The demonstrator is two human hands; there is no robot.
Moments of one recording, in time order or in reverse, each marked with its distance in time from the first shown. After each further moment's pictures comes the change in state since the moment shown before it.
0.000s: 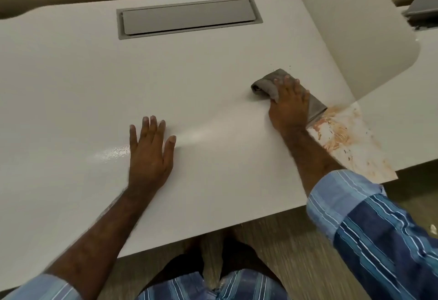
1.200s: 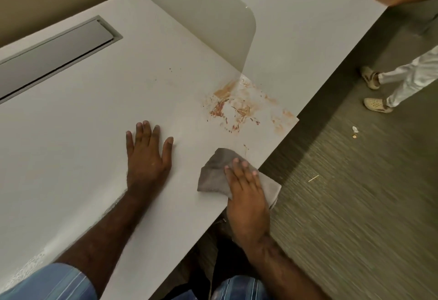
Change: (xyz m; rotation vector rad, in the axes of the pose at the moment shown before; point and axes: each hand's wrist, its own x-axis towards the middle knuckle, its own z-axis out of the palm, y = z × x) left_hand 0.074 0.162 0.094 -0.057 -0.279 0.366; right_hand -0.264 0.010 -0.042 -0.034 0.017 0.364
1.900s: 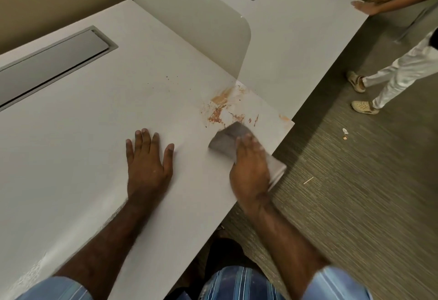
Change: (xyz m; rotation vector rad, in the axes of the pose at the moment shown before) left_hand 0.001 -0.001 -0.001 -0.014 0.006 0.026; right_hand 0.082 0.007 -0.003 -0.183 -0.035 0.143
